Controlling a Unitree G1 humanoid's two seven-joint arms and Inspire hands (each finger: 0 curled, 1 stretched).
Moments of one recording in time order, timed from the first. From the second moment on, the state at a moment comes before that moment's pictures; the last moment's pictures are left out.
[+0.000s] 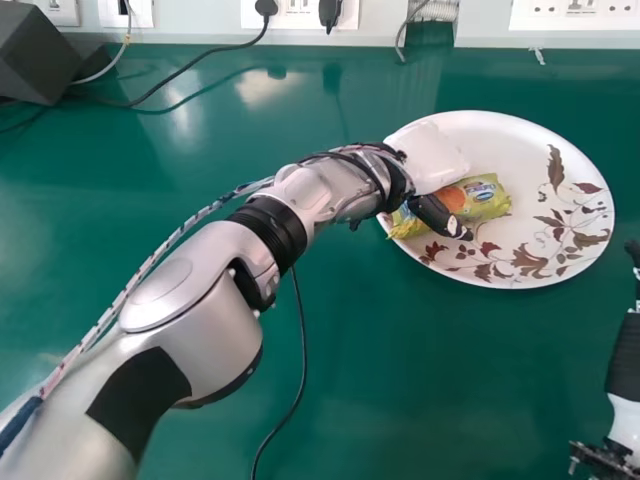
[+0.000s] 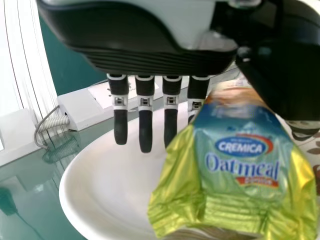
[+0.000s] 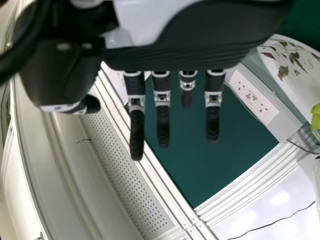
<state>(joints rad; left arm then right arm) -1.43 -0.05 -0.92 1.33 0.96 -0.36 0.04 0.37 0.08 -0.24 -0.28 0.85 -0.58 0.37</state>
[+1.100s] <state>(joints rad) -1.42 0.00 -0.86 1.34 0.92 -0.40 0.04 0.34 0.07 -0.26 -0.22 0.83 -0.61 0.43</state>
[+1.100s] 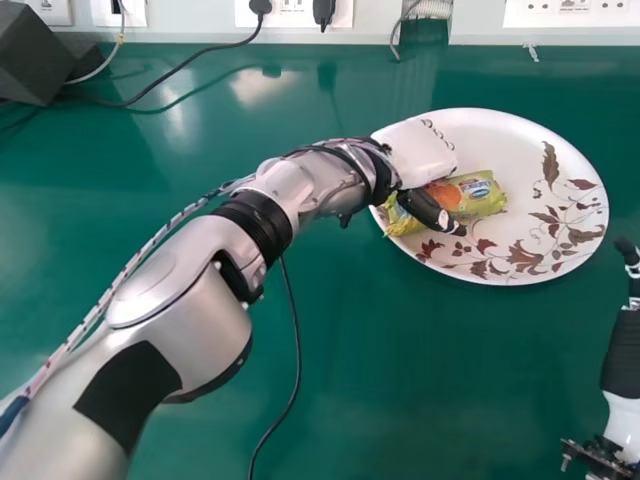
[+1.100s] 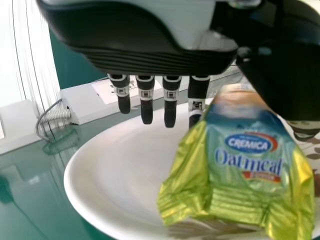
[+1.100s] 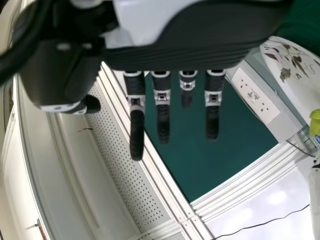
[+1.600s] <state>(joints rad) -1.39 0.02 -0.77 1.33 0.84 -0.43 0.02 0.34 0.07 -0.26 -0.22 0.81 -0.63 0.43</state>
